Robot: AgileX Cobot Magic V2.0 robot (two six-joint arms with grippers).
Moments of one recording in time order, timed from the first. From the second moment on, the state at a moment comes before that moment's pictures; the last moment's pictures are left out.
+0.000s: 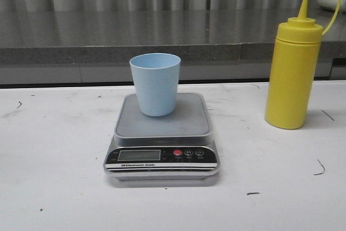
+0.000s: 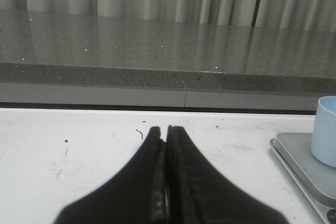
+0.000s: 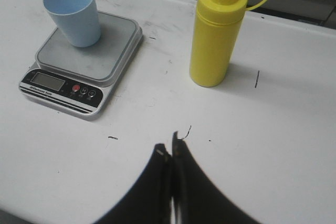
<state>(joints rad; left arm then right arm) -0.07 -0.01 0.00 -0.04 0.08 -0.05 0.25 0.51 -0.76 0.12 0.90 -0.07</state>
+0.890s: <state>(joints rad) -0.02 -0.01 0.01 -0.04 0.05 -0.05 0.25 0.51 -0.76 0.12 0.90 -0.07</state>
